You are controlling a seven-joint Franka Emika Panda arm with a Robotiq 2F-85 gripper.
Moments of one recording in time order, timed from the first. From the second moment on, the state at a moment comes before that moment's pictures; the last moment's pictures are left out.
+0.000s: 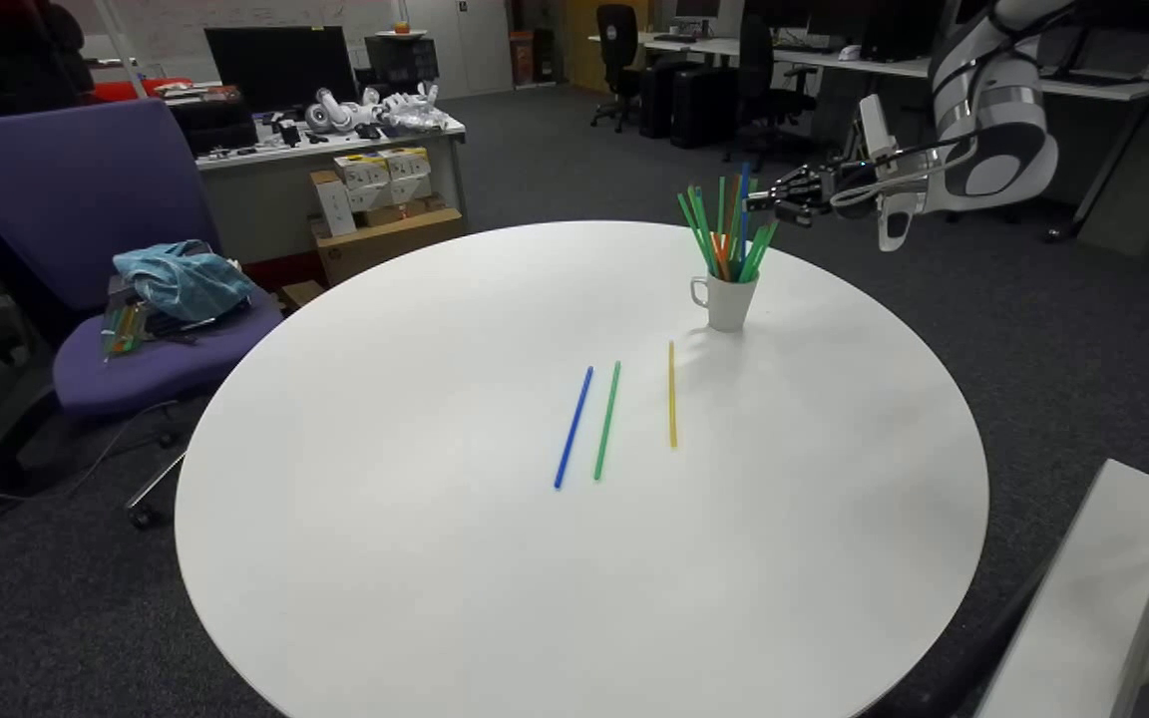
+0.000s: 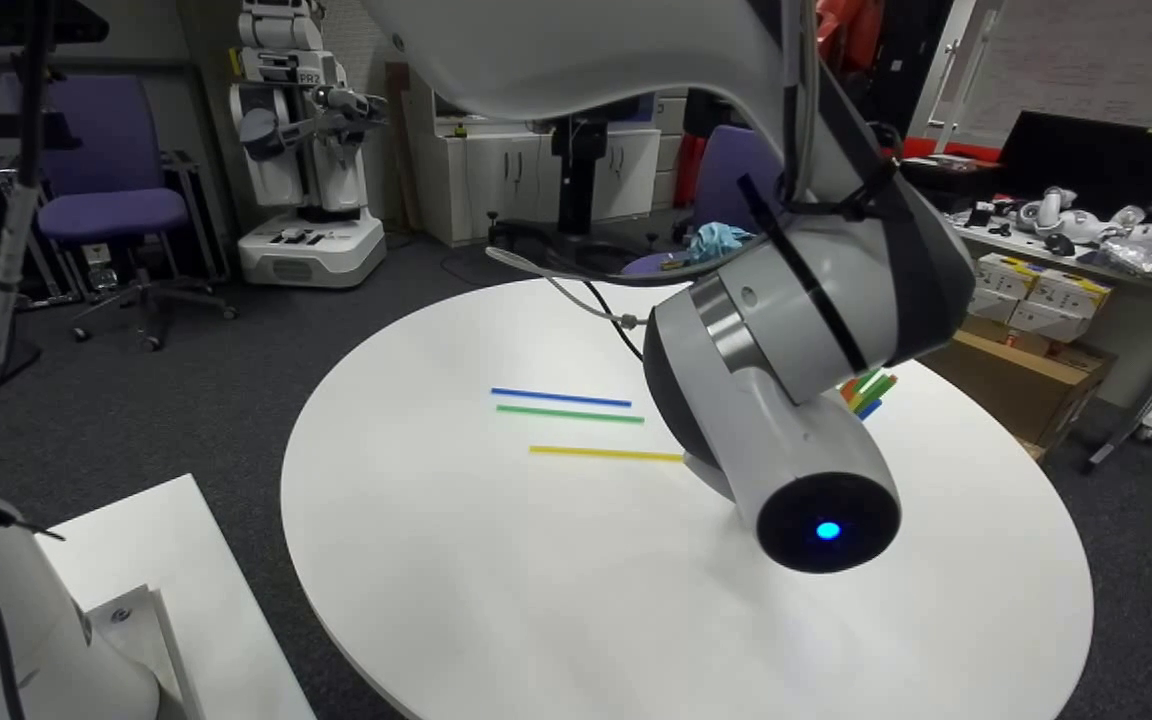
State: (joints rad) arm -0.36 0.43 -0.27 -2.07 1.82 1.91 0.42
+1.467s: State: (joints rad) arm -0.23 0.22 -0.26 -2.06 1.60 2.35 0.38
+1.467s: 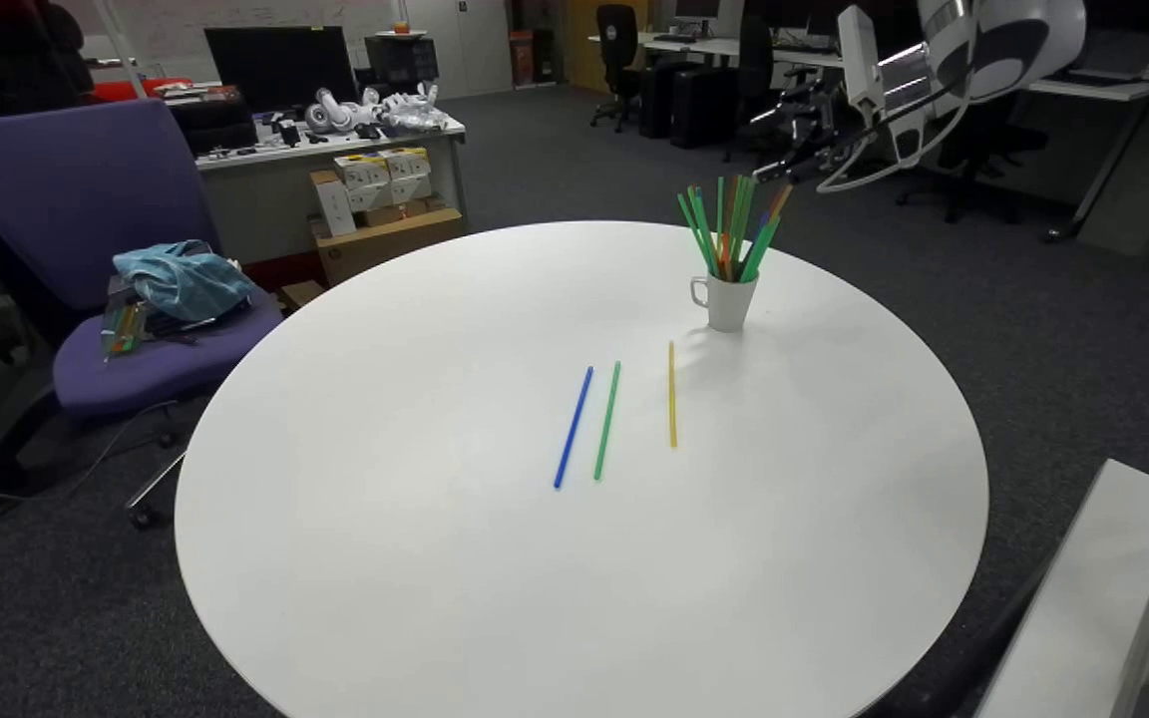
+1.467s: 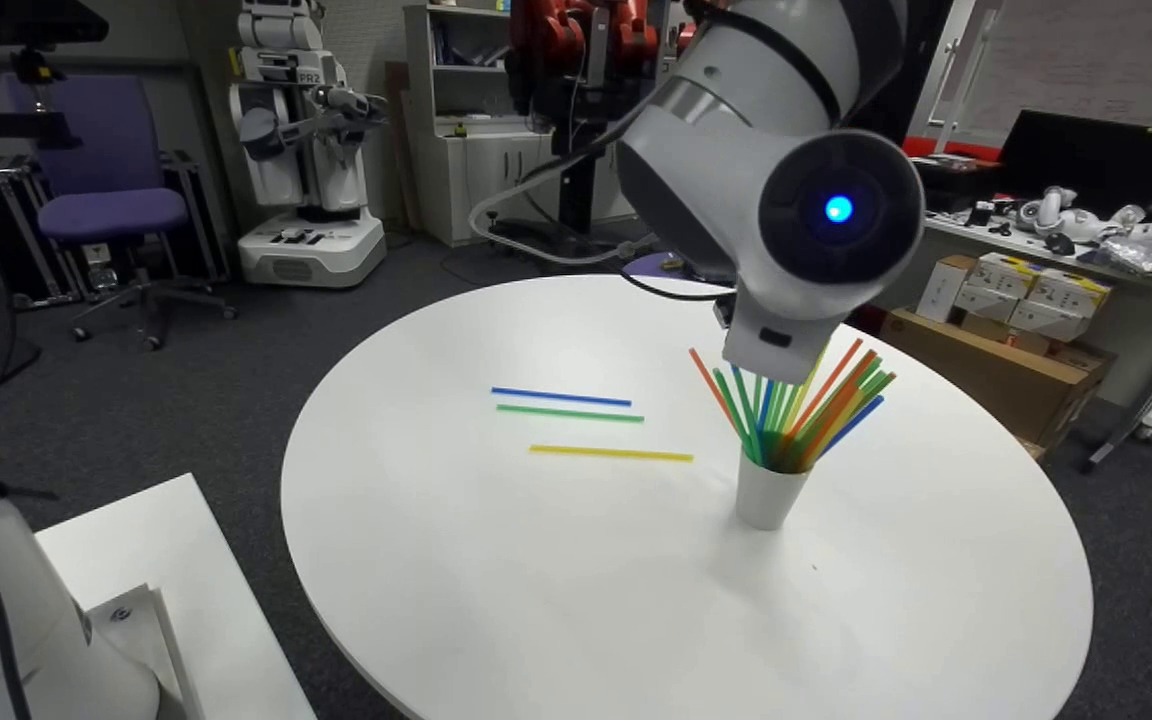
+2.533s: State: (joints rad) arm 0.04 0.06 -0.12 -2.30 0.63 2.78 0.64
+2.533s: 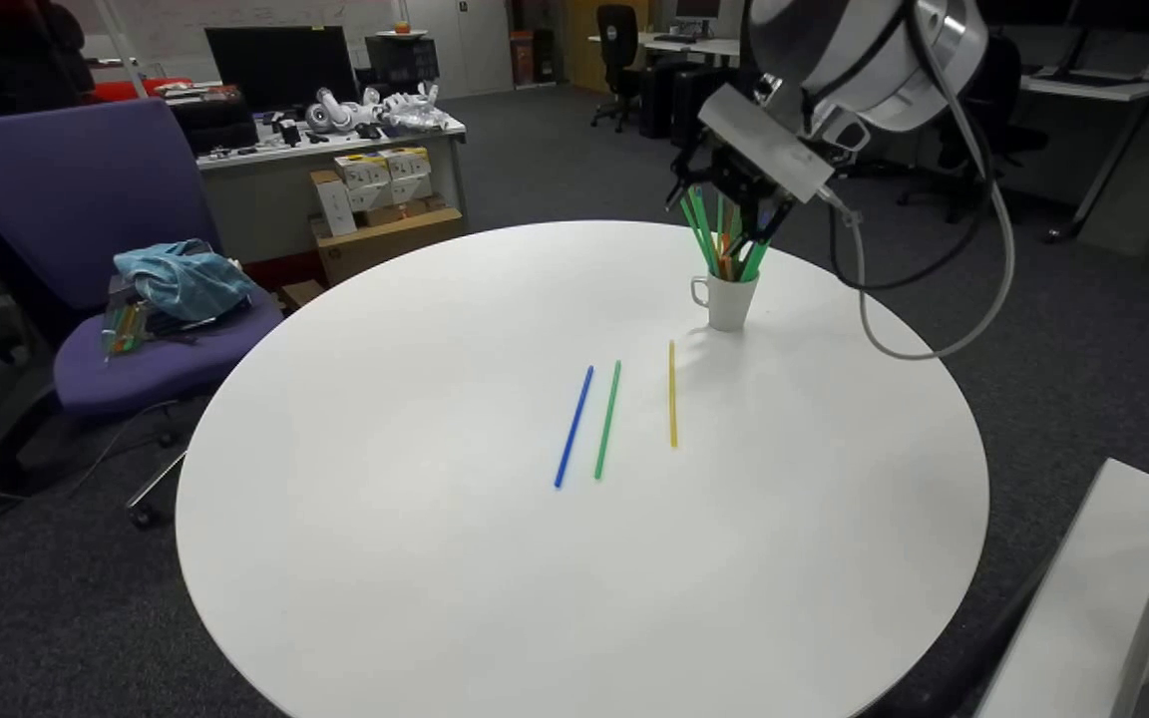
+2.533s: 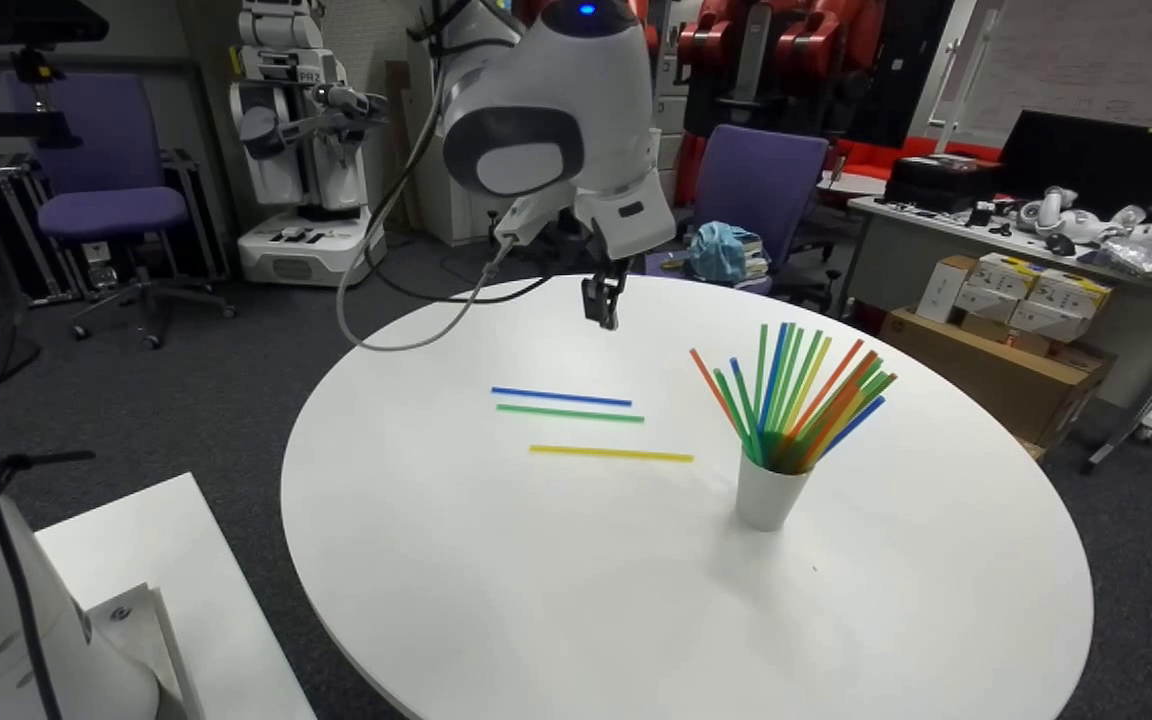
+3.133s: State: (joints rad) arm 0.10 0.12 -0.15 -2.39 0.12 2.71 0.89
